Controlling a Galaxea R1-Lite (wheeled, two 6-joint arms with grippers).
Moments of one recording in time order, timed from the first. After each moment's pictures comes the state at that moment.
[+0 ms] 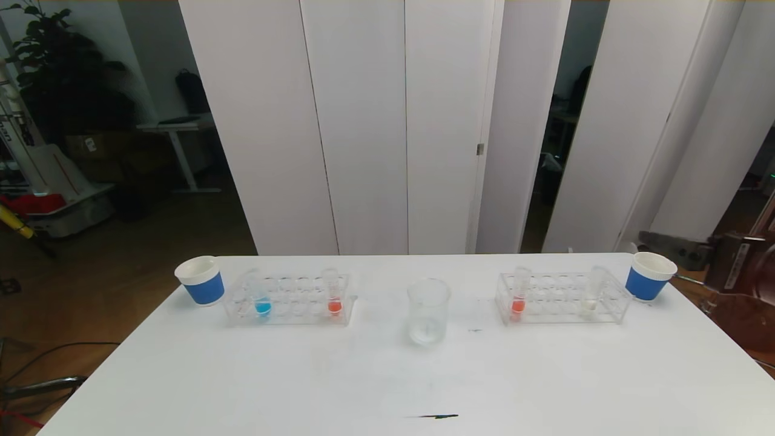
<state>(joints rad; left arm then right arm) 0.00 0.00 0.00 0.00 0.00 0.03 0.19 1.29 -0.70 -0.33 -0.05 0.19</state>
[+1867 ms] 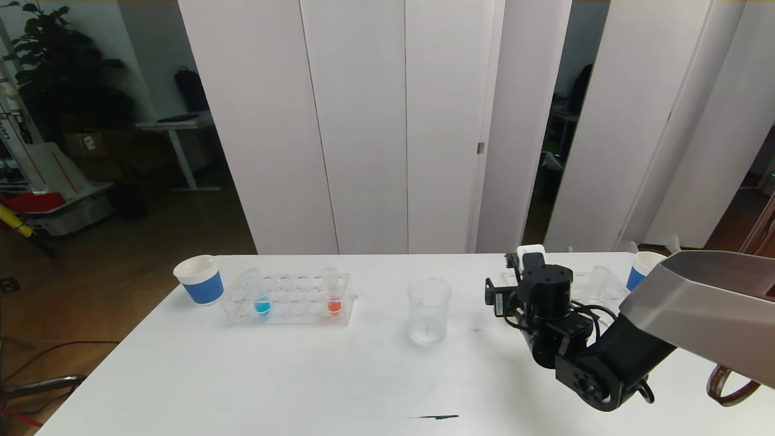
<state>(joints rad) 0.00 0.00 0.00 0.00 0.00 0.03 0.47 2.30 -0.89 -1.12 -0.55 0.05</state>
